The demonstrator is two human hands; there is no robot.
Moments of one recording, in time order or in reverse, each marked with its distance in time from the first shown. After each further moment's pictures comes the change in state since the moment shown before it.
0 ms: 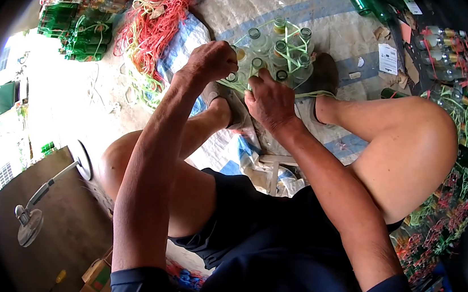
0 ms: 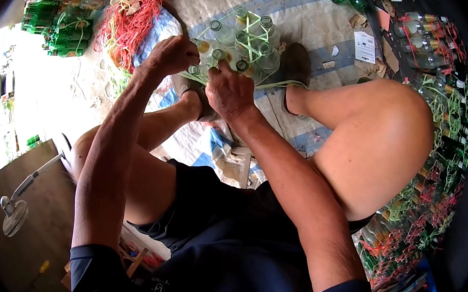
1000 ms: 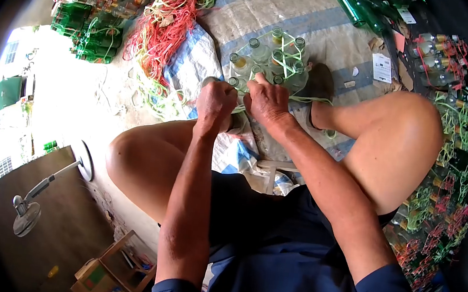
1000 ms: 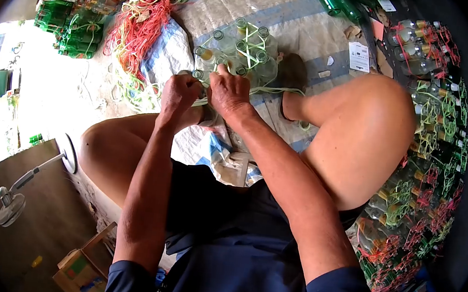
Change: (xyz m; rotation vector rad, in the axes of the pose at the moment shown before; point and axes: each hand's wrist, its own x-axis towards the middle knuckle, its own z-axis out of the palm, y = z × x) left_hand -0.079 0.052 0.068 -0.364 0.488 -0.355; right_hand 0.003 0.001 -0.007 0.027 -0.117 0.015
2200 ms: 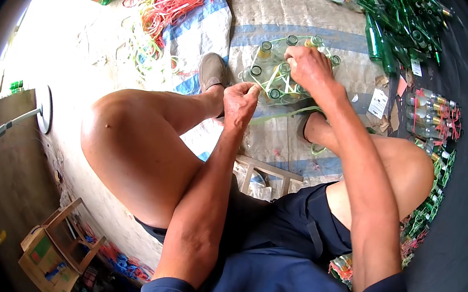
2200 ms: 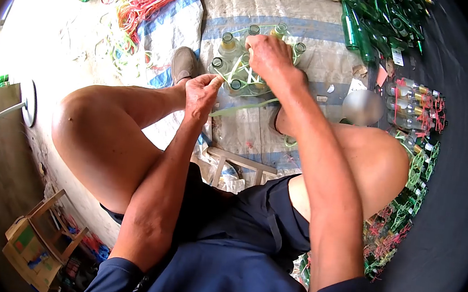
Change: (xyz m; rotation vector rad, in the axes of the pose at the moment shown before) left_hand -0.028 -0.017 0.079 -1.015 0.160 -0.525; right_hand 0.108 0.022 -0.043 -0.279 -0.387 -0.078
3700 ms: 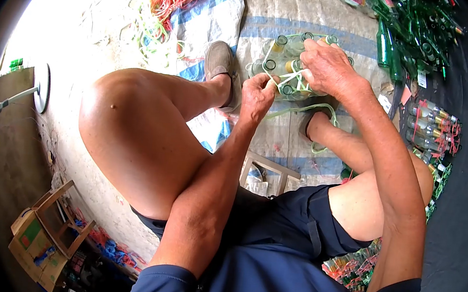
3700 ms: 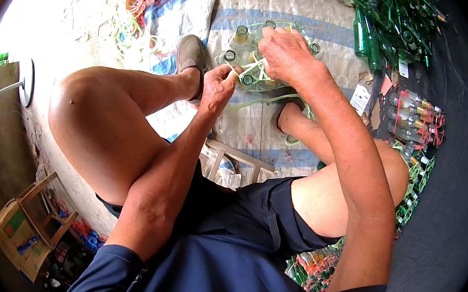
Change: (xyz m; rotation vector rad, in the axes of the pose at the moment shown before) left_hand 0.007 -0.022 0.024 -0.165 -0.045 0.085; right_hand -0.002 -0.009 -0.036 -0.447 -0.191 -0.480
